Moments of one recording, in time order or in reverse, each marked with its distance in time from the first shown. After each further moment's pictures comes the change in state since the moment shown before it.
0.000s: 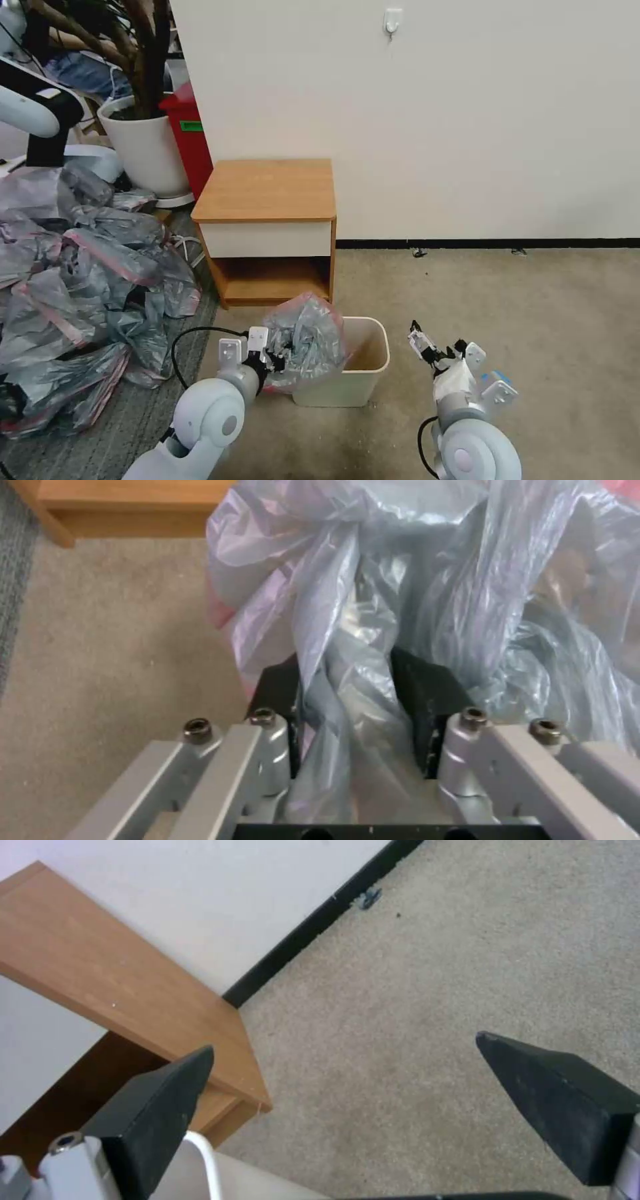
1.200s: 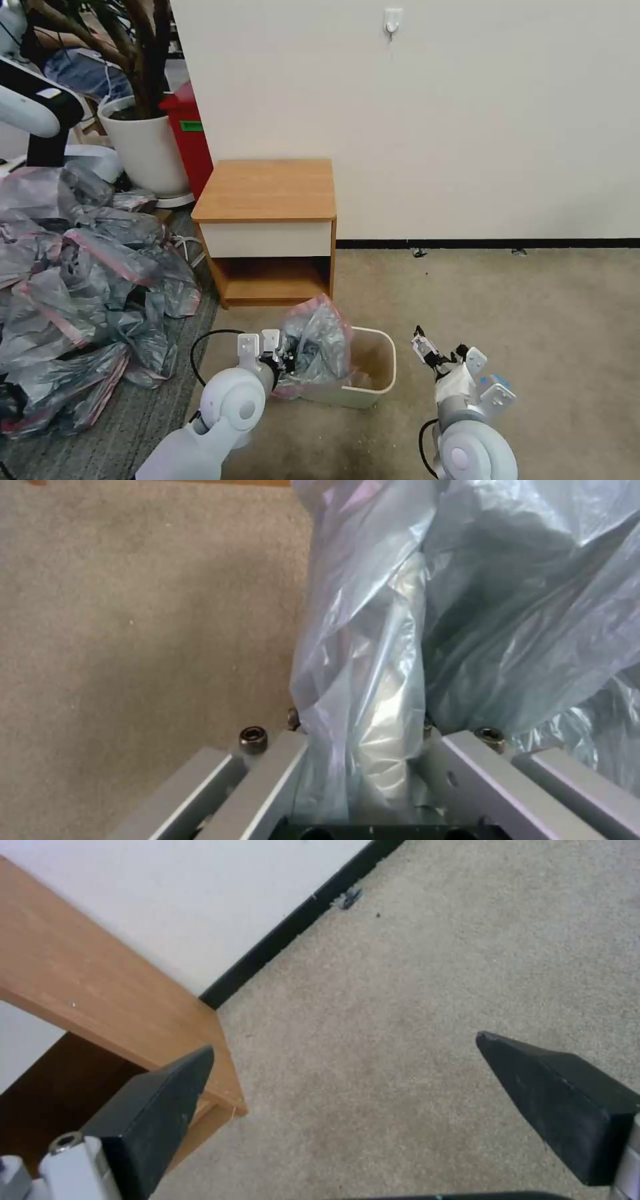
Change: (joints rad) left arm -0.133 0.019 0.133 0.090 -0.213 -0.001 -0.229; right arm 0.011 0.002 0.010 -0.052 -0.016 0.020 -0.001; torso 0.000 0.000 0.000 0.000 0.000
